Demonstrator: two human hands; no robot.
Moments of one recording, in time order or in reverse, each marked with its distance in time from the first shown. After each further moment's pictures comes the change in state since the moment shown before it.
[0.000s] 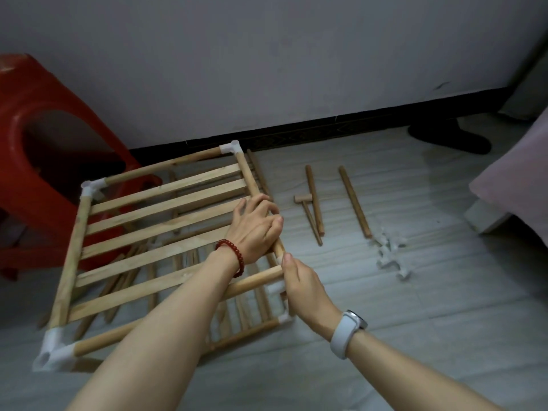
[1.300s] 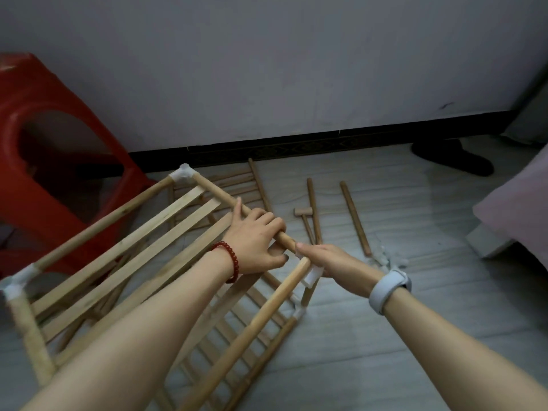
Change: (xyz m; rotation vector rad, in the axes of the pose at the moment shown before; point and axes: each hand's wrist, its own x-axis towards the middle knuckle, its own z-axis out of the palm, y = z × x) left_hand 0.013 0.000 -0.018 0.237 -0.189 0.092; right_hand 0.064 -0.008 -0.073 0.103 -0.382 0.274
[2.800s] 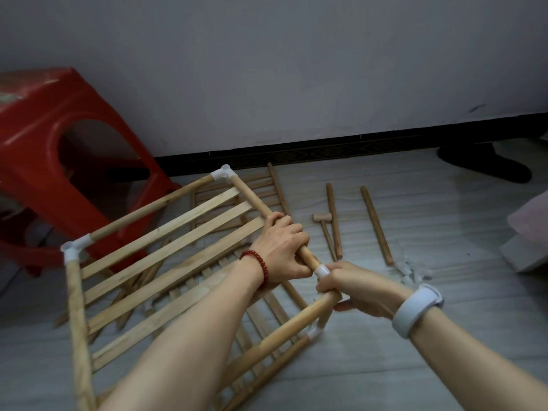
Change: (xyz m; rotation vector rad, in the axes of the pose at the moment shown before) left_hand 0.012 0.006 0.016 -0.073 0.101 0.086; right_hand -0.009 -0.009 0.013 -0.062 -0.045 0.206
